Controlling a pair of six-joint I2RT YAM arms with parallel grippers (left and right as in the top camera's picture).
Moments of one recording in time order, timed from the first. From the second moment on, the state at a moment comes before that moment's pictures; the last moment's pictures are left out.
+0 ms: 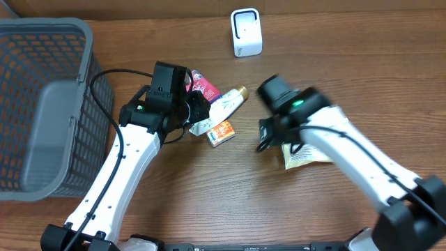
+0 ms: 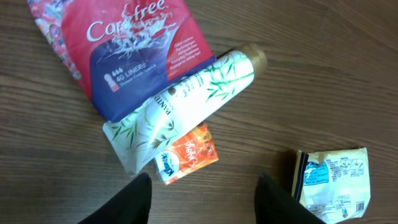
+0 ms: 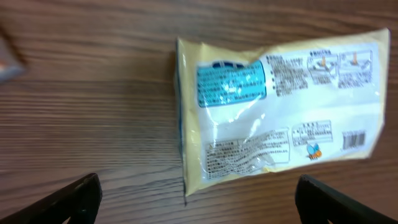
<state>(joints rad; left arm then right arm) -0.27 1.46 1.21 -0.76 0.14 -0.59 0.62 1.70 1.37 -1.18 0.23 0.57</state>
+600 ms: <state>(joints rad) -0.27 1.46 1.21 -0.80 0.14 -0.60 0.69 2.03 1.34 -1.18 0.55 0.86</state>
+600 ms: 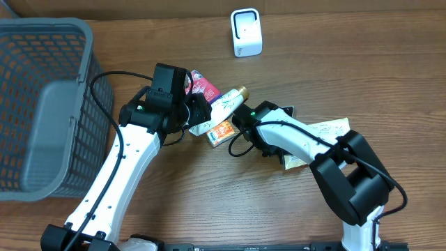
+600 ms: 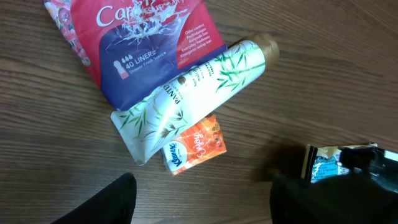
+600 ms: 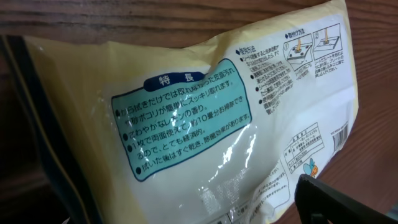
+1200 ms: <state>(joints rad) -0.27 1.46 1.21 -0.82 0.14 -0.60 0.54 2.03 1.25 -1.03 0.58 0.82</state>
